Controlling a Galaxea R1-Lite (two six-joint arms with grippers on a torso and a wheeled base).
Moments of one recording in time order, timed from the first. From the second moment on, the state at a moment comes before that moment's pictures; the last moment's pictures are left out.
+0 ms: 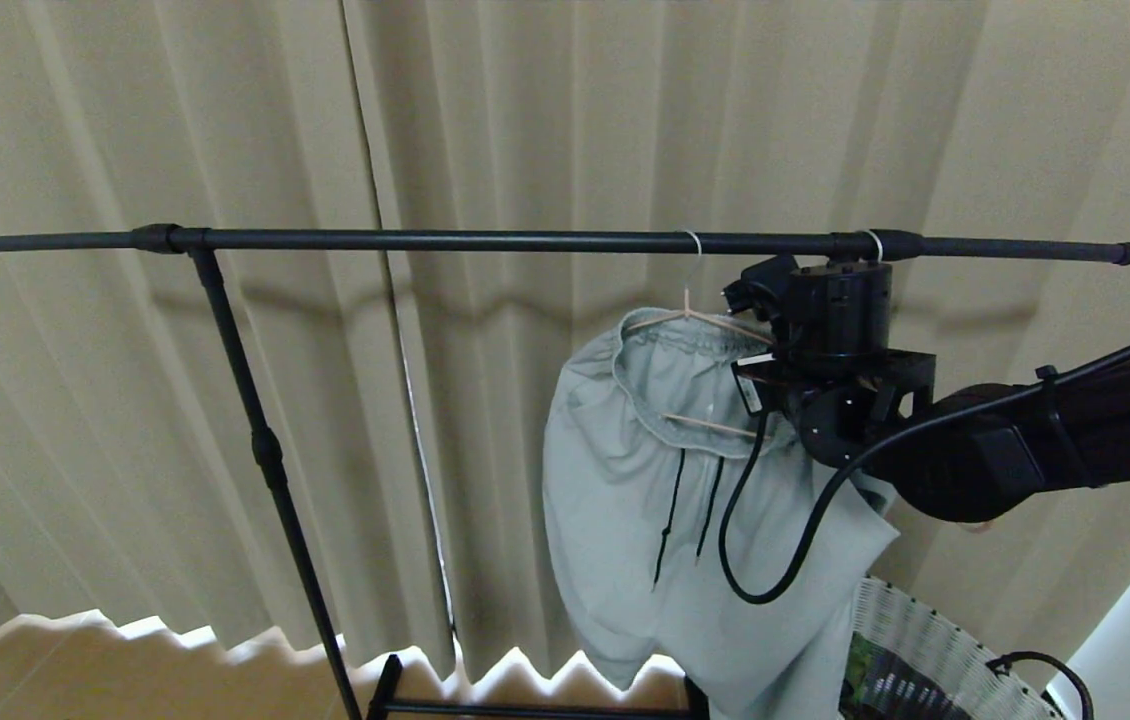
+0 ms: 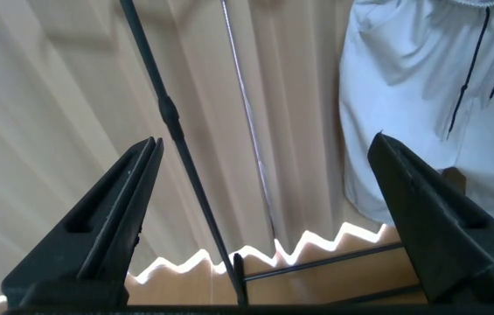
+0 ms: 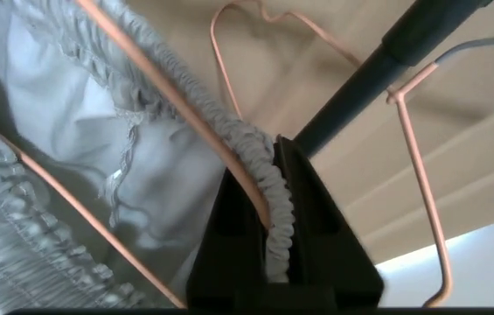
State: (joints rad) left arm -0.21 0.37 -0.09 -0.24 0.06 0.21; right arm 0.51 1.98 -1.16 -0.51 -0.74 -0.22
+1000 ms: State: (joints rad) left arm -0.20 0.37 -0.10 -0.19 0.07 0.20; right arm 0.52 1.91 -0.95 -0.79 -0.46 -0.03
